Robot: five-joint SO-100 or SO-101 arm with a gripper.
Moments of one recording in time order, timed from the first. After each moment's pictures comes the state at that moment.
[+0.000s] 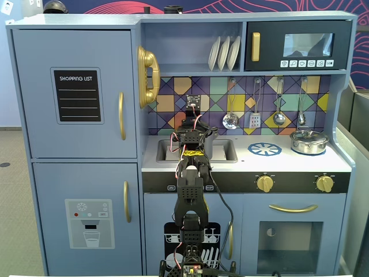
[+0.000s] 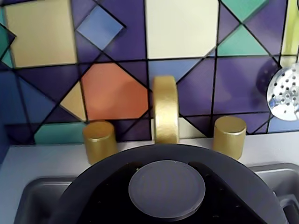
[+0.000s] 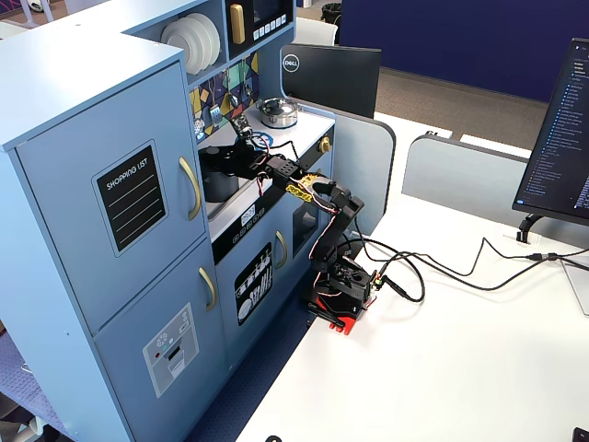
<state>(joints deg) 1.1 113.6 100.0 11.6 -91.1</state>
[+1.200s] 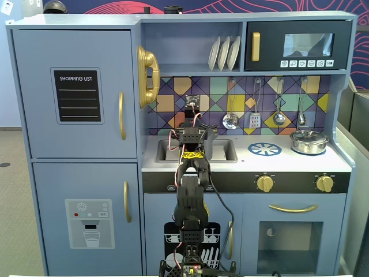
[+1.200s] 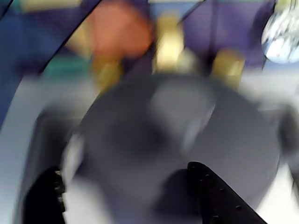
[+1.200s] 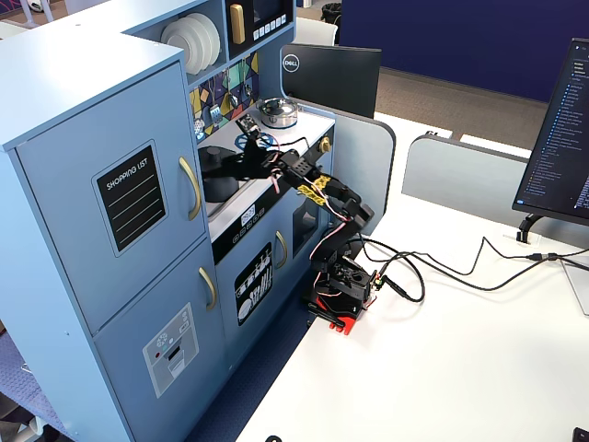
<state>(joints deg) -0.9 127.3 98.5 40.6 -91.8</state>
